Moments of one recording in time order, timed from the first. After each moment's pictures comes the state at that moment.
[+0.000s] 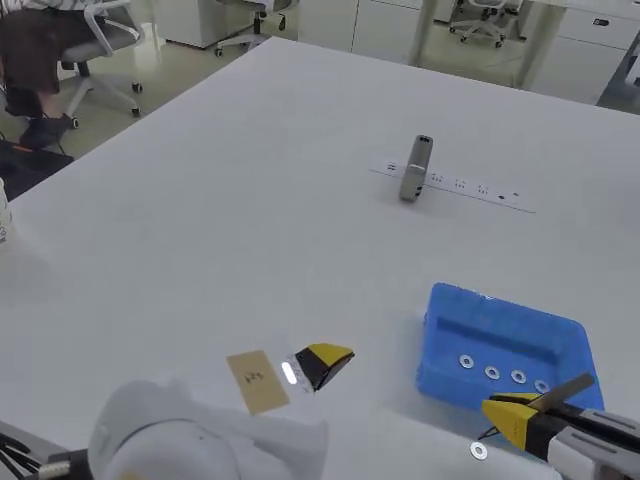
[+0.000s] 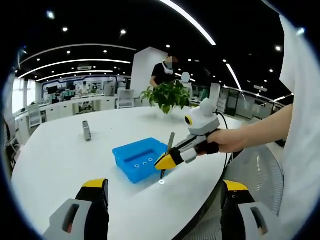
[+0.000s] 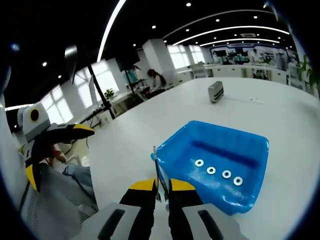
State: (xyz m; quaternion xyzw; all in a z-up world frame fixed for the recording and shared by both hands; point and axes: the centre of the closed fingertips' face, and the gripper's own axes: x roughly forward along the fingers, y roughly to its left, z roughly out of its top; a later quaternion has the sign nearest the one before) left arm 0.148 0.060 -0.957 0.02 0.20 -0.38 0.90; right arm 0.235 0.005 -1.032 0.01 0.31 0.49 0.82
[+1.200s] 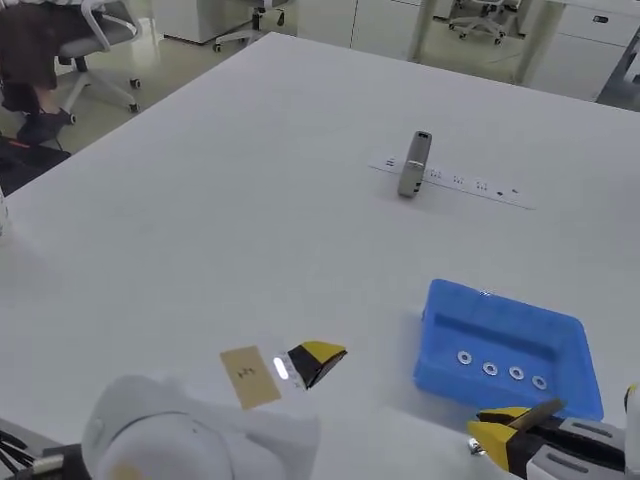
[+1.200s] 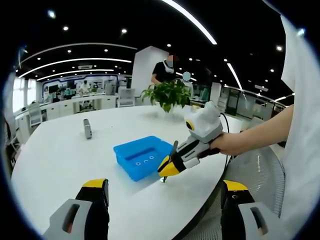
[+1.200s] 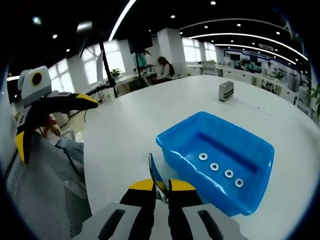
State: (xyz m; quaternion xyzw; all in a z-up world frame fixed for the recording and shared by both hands) left arm 0.149 0.063 -0.964 0.02 0.20 -0.38 0.90; right arm 0.224 0.006 -1.050 -0.11 0.30 0.51 0.80
